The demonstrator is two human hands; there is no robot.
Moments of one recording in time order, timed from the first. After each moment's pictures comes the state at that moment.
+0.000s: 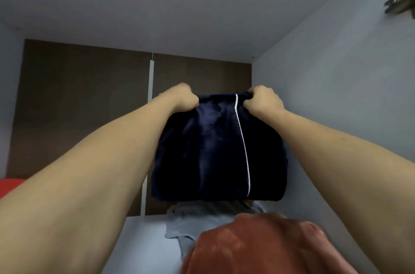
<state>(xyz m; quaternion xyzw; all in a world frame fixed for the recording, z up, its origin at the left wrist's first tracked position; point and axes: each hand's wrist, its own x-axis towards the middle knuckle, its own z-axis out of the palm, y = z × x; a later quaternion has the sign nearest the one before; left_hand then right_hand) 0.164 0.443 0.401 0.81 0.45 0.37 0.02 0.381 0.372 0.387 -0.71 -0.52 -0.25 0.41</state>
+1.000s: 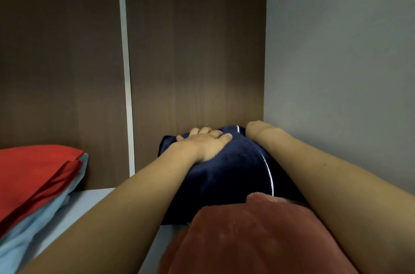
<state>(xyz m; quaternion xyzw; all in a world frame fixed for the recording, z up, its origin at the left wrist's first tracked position) 0.264 0.539 0.203 0.88 0.45 0.12 0.03 0.432 0.509 0.231 -0.85 -0.52 -0.05 0.06</state>
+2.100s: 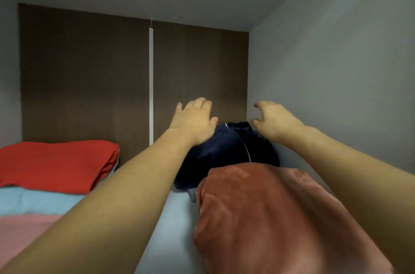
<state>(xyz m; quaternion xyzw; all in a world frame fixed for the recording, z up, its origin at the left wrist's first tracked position) 0.166 0.392 0.255 0.86 0.37 0.32 -0.16 0.347 0.278 0.267 -0.75 -0.57 -0.21 0.26</state>
